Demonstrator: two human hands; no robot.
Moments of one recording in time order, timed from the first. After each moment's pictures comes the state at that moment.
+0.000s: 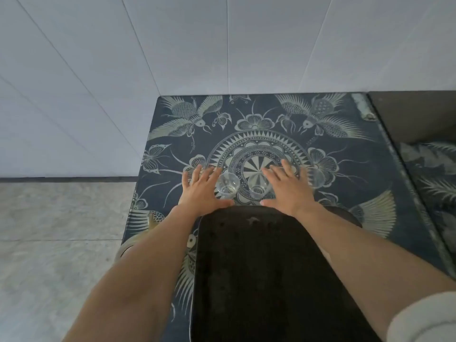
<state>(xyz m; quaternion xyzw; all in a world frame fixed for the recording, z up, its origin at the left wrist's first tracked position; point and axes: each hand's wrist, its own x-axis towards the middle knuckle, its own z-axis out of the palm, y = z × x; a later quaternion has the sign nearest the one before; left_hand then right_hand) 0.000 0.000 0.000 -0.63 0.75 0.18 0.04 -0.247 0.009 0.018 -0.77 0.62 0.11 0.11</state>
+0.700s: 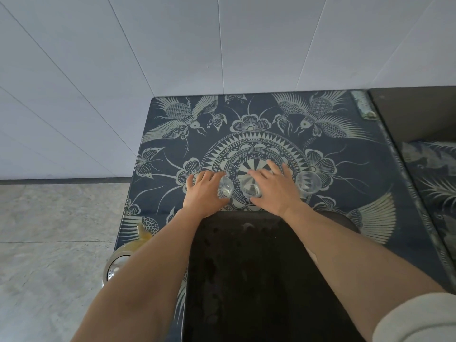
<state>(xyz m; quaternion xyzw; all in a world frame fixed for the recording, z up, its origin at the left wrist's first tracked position) -0.032 -0.015 0.000 -0.63 0.76 0.16 -0.01 -0.242 -0.011 0.017 -0.80 0.59 0.04 0.10</state>
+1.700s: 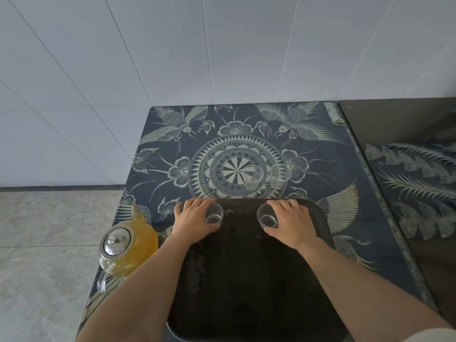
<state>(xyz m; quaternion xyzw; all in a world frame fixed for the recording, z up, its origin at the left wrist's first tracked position) -0.051 0.108 0.009 -0.66 0.73 0.20 -0.01 -0.327 0.128 0.013 -0.74 0.66 0.03 0.14</state>
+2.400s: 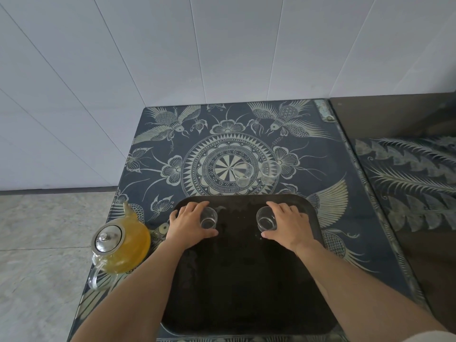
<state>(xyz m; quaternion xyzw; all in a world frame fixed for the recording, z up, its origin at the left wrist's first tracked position) -0.063 0.129 0.007 -0.66 0.71 0.24 0.00 -0.345 0.148 0.010 -0.69 0.69 0.05 0.20</state>
